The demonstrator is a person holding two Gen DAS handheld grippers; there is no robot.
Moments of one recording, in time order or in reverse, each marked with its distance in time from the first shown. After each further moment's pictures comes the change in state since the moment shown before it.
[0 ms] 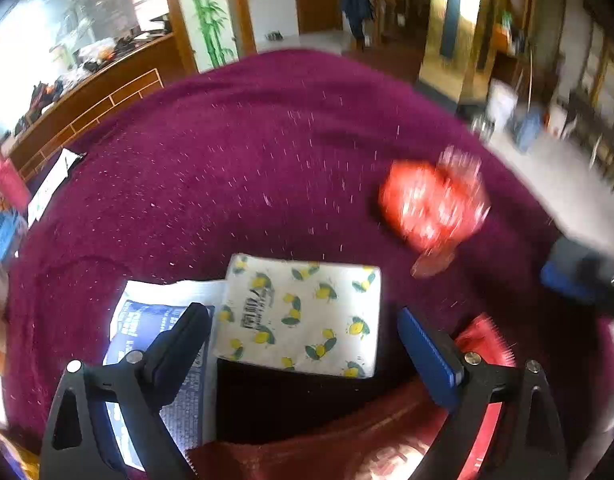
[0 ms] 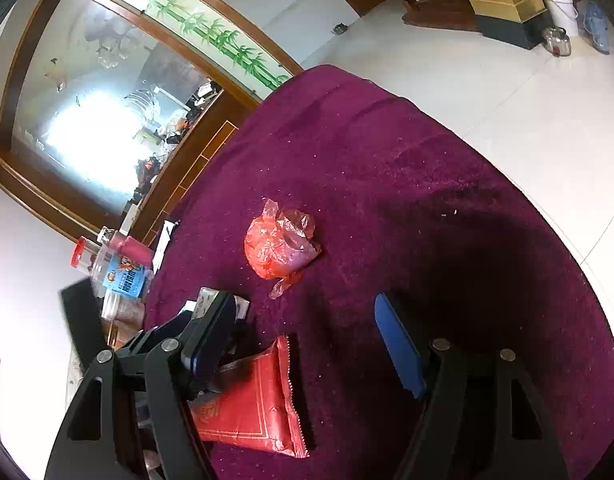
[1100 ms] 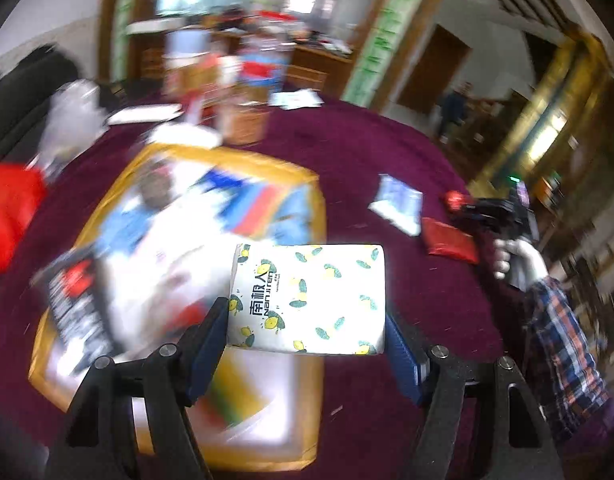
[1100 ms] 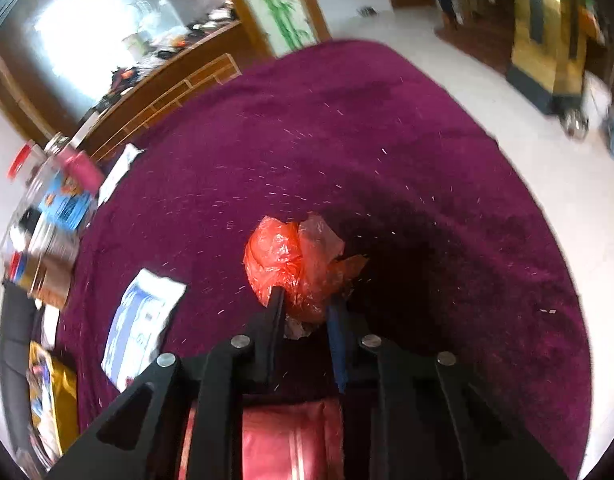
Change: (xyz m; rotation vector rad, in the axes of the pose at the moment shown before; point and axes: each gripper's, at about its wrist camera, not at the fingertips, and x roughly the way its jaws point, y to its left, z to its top) left arm -0.288 0.208 -0.325 -0.625 -0.162 -0.055; right arm 0.063 0.089 0.011 -0.338 0.133 -0.245
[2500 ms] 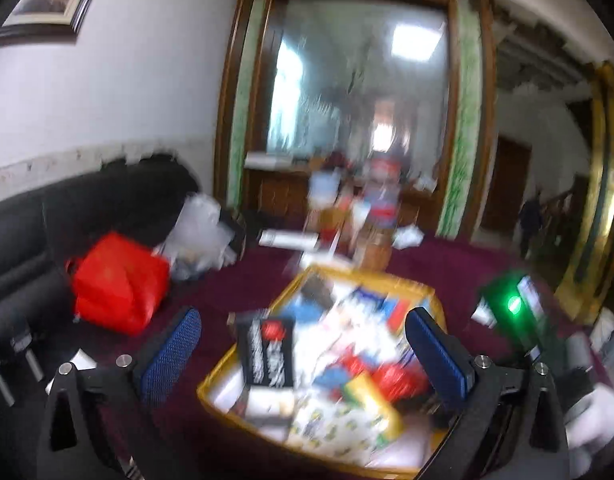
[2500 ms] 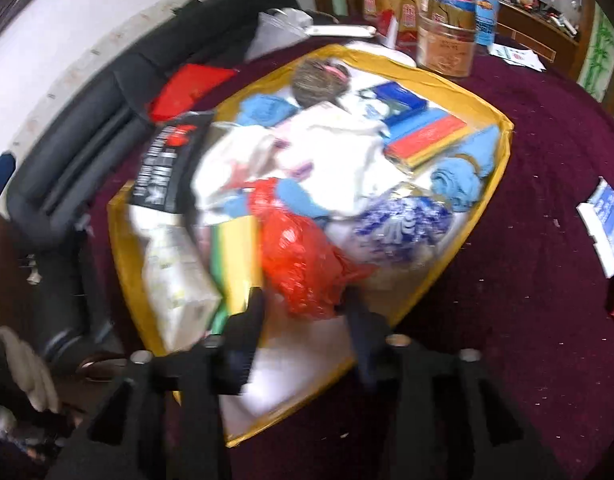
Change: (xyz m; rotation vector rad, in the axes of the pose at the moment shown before) left arm -0.095 0.045 -0.061 0.005 -0.617 0.312; right arm -0.072 0.356 -0.290 -0.793 0.297 0.337
